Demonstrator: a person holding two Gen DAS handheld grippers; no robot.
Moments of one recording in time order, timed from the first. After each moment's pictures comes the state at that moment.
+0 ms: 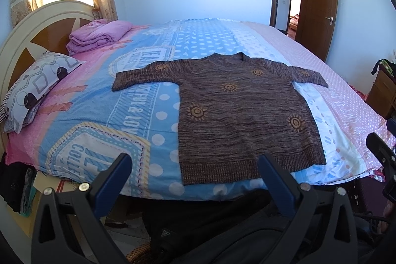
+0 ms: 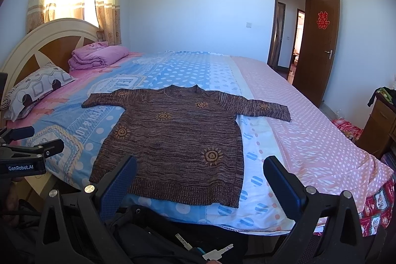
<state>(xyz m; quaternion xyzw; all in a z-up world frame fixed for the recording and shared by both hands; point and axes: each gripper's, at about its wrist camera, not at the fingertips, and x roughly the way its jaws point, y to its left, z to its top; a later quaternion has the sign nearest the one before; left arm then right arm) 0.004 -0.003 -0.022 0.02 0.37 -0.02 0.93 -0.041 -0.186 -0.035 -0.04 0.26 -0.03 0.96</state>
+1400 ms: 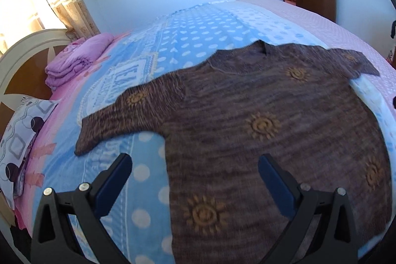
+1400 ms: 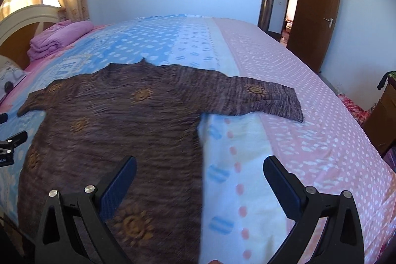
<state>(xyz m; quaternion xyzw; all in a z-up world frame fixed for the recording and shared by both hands) 0.252 -0.052 -0.084 0.14 0.38 -0.01 0.91 0.210 -0.318 -0.109 -0.01 0.36 -0.07 0.93</state>
